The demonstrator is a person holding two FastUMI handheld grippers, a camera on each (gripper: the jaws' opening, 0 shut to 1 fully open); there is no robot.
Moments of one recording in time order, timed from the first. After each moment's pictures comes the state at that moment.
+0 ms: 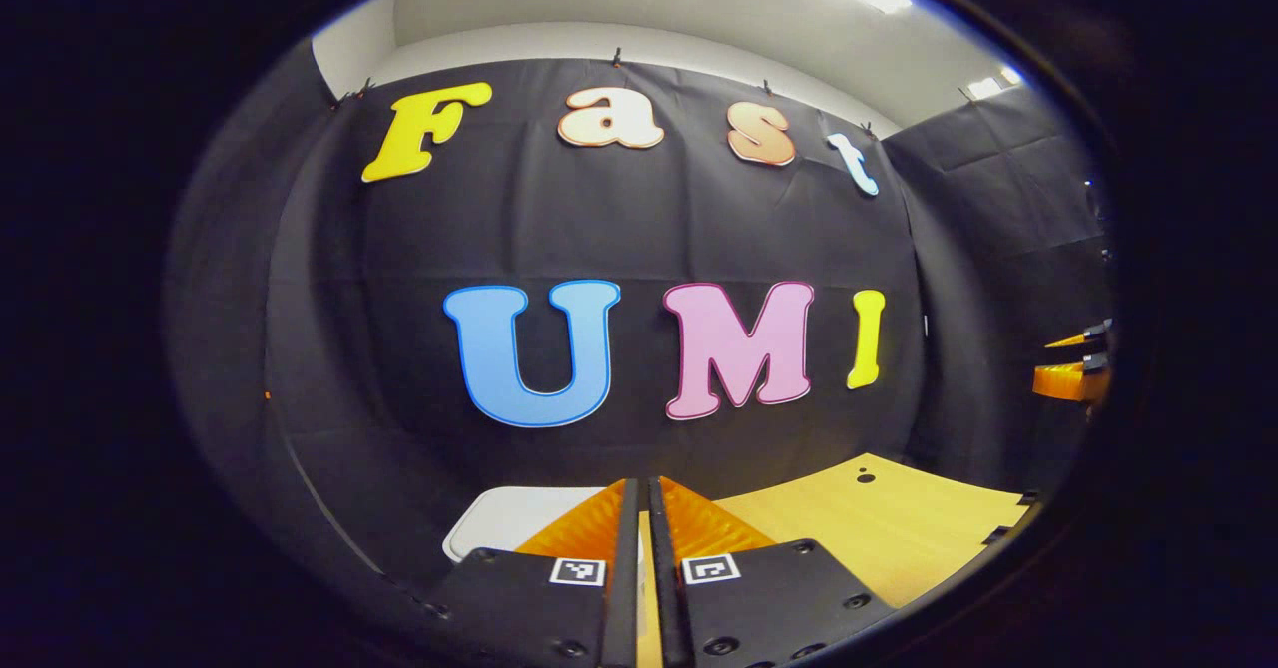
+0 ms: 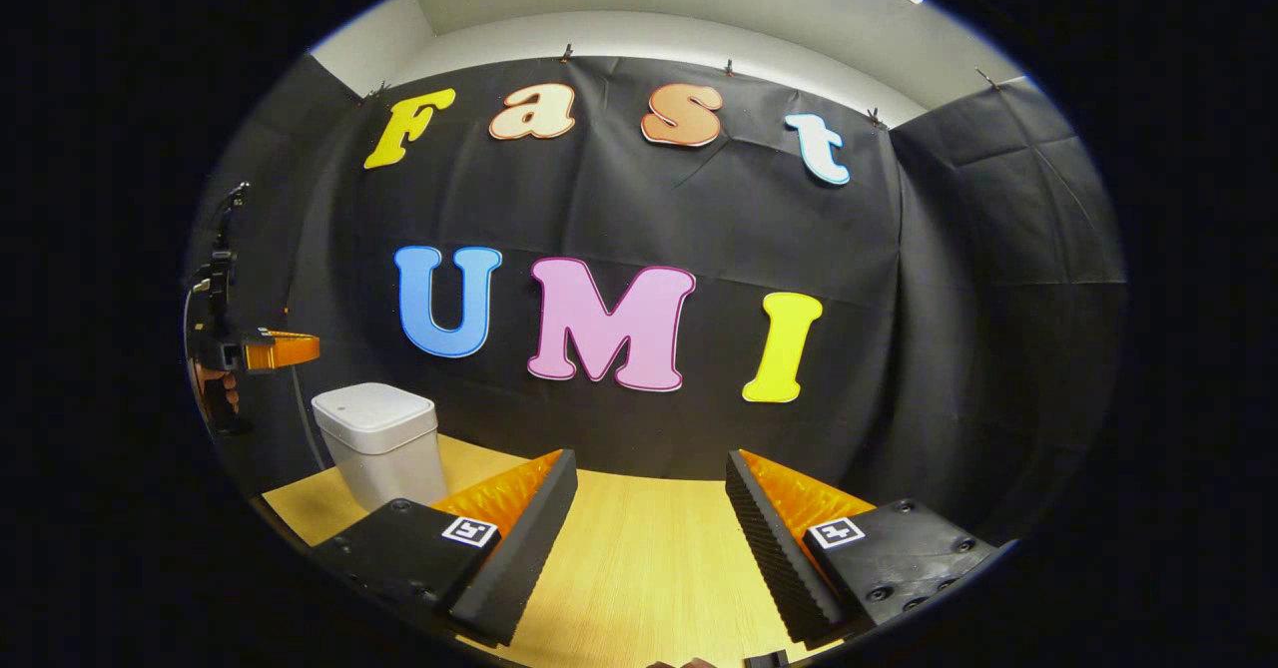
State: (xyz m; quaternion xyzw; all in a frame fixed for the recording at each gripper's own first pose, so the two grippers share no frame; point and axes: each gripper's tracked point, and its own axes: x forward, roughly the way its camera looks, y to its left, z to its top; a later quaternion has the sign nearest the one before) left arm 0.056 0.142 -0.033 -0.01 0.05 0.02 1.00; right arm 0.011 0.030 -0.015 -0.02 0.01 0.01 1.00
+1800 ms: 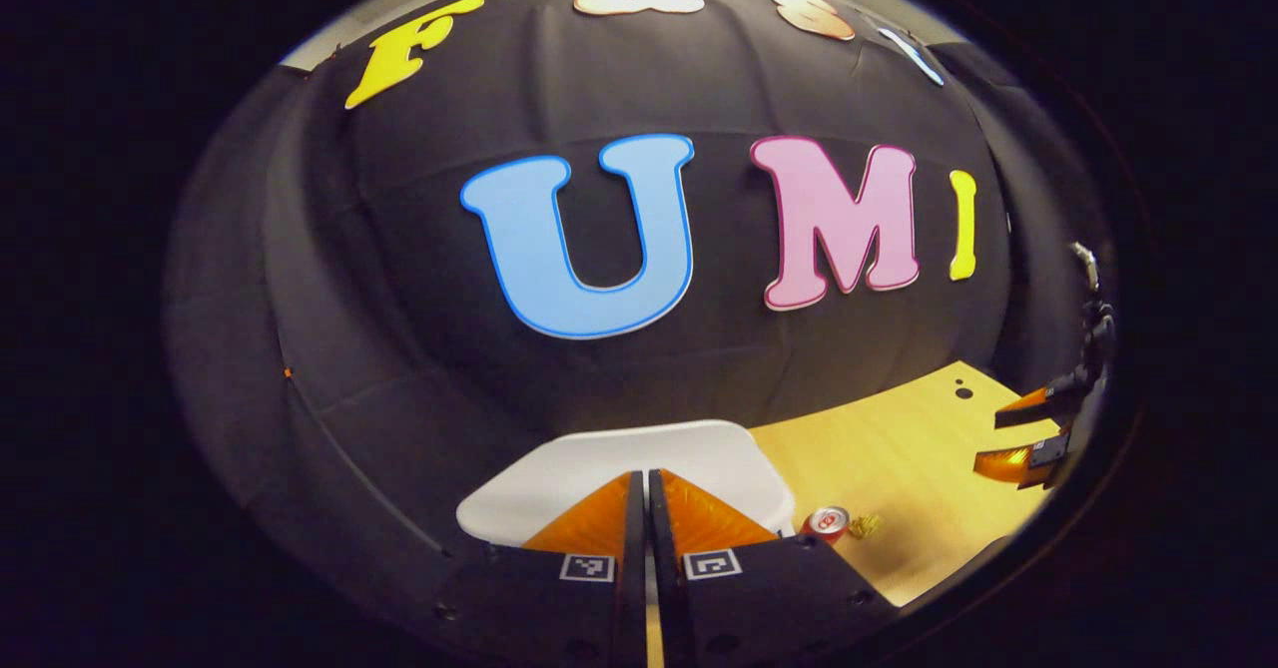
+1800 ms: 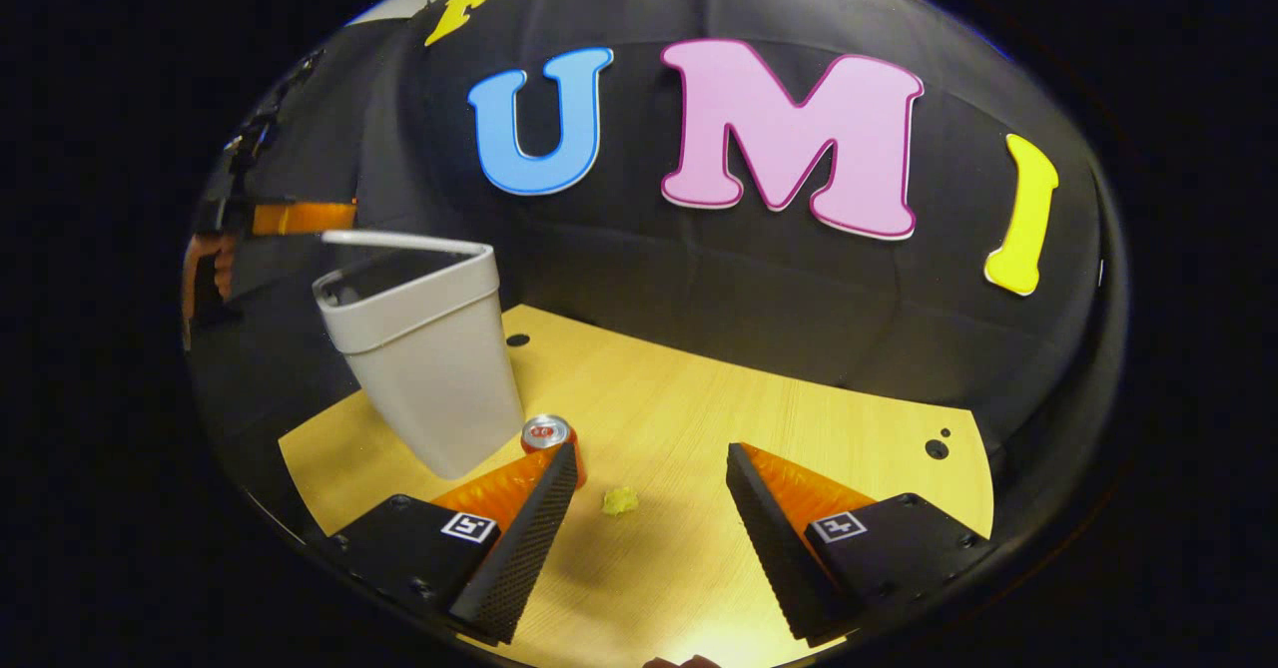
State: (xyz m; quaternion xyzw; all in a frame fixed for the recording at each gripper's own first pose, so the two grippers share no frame) left arm 0.145 0.217 -0.113 0.05 0.19 0.07 0.98; right arm 0.199 0.183 -0.240 -0.04 0.24 0.21 0.95
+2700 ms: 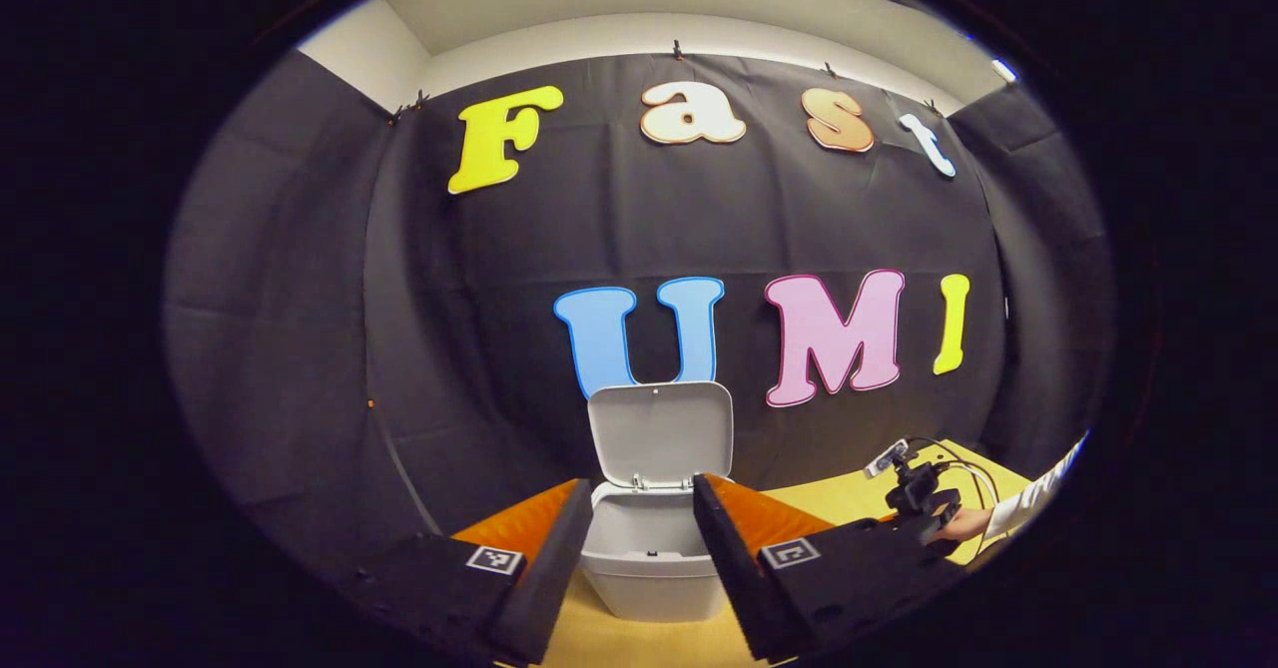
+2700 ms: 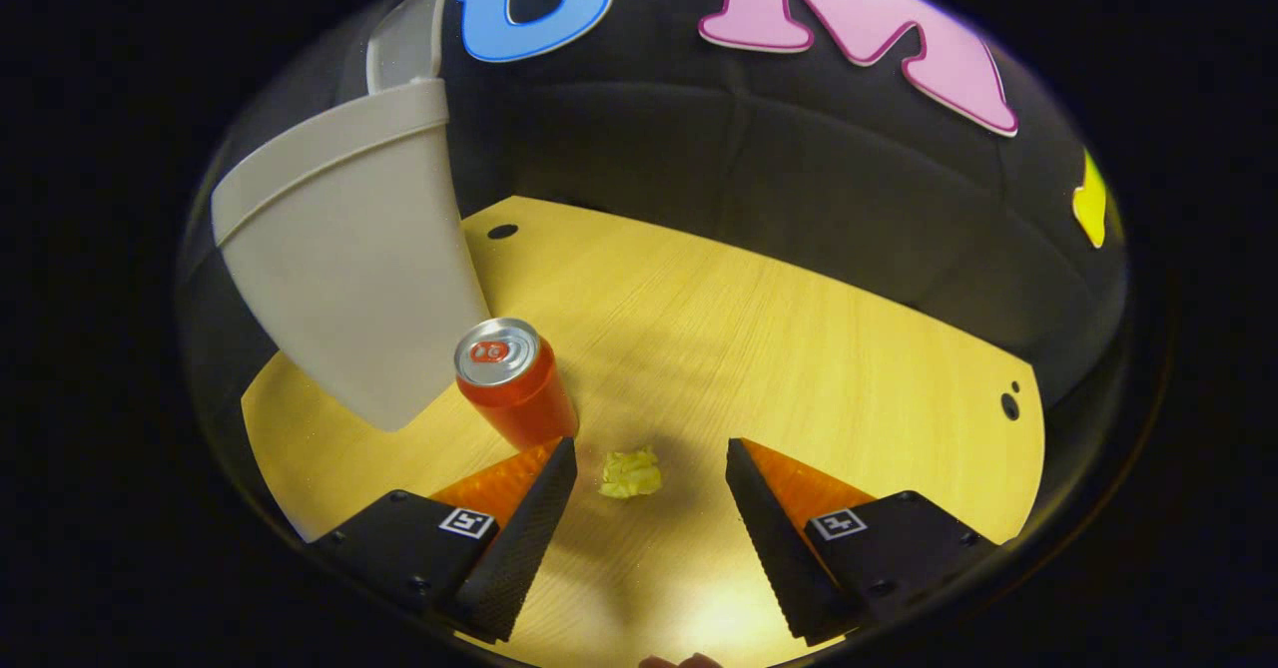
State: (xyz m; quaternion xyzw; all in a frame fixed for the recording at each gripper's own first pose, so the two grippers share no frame) left arm -0.012 0.204 0.005 0.02 0.07 0.15 0.99; right arm 0.251 0.235 -0.398 -0.07 0.38 0.22 0.90
